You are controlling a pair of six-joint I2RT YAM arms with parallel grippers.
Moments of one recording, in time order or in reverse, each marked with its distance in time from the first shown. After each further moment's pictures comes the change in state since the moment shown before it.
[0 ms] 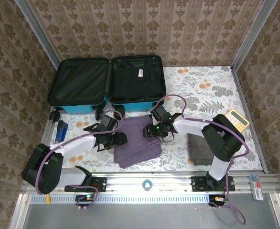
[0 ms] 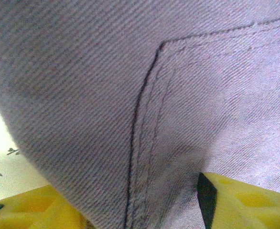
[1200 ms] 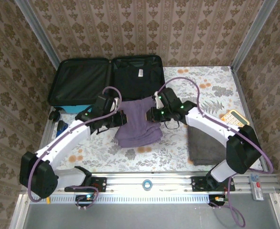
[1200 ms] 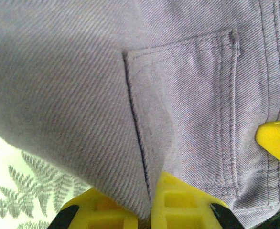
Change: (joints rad) left arm 0.027 -0.042 0.401 -0.152 0.043 0.183; right arm -0.084 -0.225 0.197 -0.168 -0.042 -0.049
